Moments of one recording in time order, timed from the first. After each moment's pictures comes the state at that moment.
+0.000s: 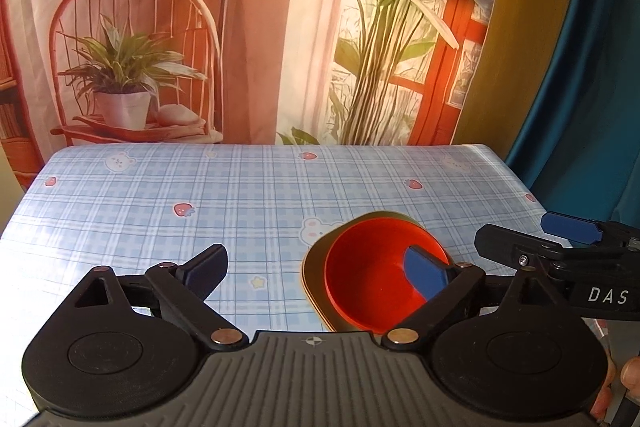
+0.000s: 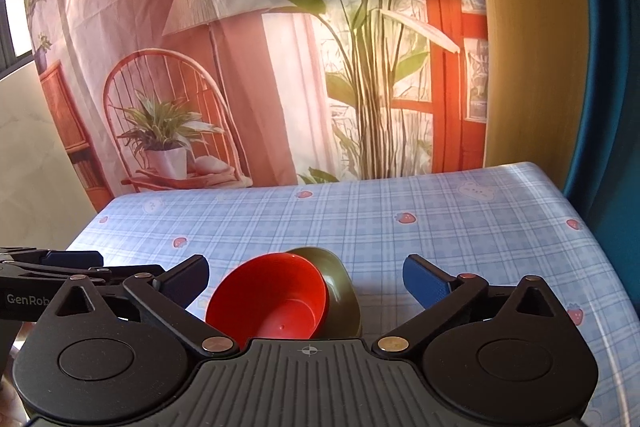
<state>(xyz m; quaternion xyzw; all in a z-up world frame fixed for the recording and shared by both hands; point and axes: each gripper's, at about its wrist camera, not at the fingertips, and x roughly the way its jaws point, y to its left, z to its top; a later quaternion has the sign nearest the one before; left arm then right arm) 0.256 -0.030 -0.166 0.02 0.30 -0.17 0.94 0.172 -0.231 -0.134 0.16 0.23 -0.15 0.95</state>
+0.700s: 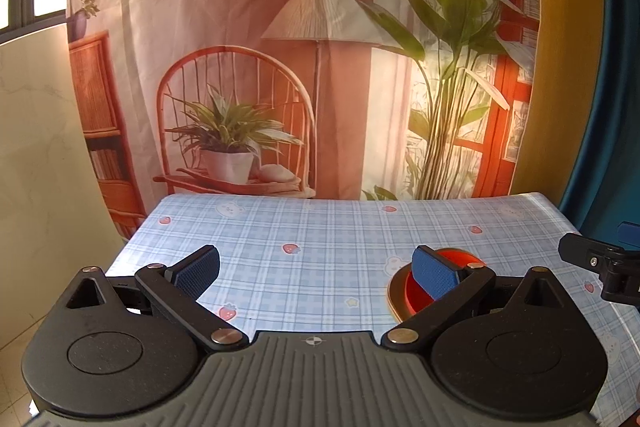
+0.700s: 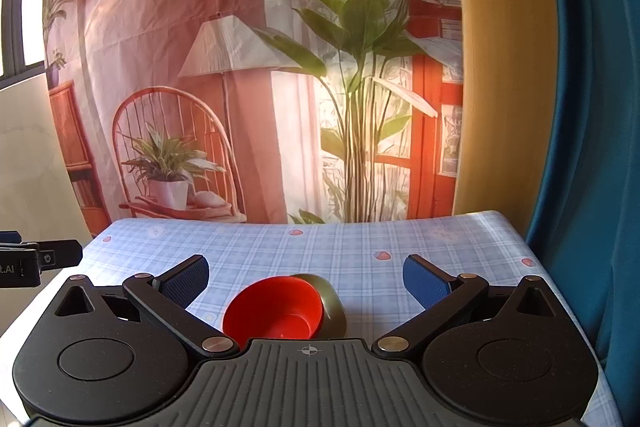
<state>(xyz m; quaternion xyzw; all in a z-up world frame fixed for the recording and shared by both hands) 0.166 0.014 -0.111 0.04 0.21 -0.04 0.98 0.111 -0.182 -0.089 0.11 0.18 -0.19 0.96</state>
